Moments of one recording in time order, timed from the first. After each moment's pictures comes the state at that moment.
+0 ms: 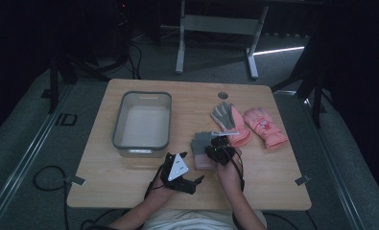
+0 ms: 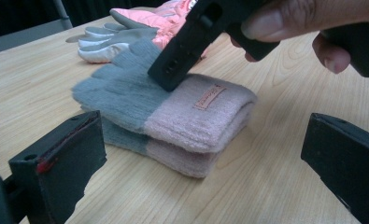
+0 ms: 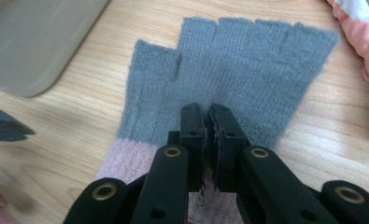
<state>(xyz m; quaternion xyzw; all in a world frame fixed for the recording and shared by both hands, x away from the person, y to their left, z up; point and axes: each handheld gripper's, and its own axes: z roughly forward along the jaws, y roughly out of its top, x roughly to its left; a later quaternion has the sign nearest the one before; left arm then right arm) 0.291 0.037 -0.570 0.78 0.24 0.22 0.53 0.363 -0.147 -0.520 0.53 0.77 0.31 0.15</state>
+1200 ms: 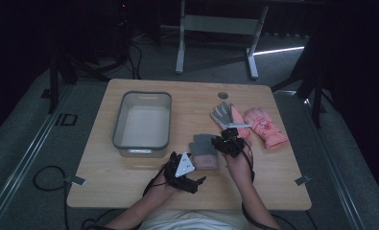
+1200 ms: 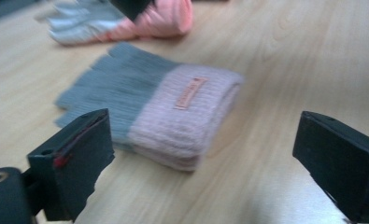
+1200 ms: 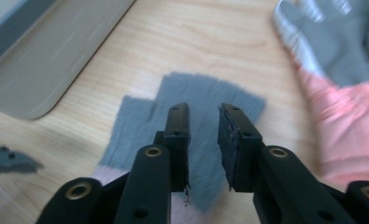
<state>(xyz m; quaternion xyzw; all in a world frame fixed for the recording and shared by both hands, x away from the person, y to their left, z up) 0.299 0.021 -0.554 0.84 0.22 0.19 0.45 0.382 -0.177 -0.495 0.50 0.77 0.35 0.16</state>
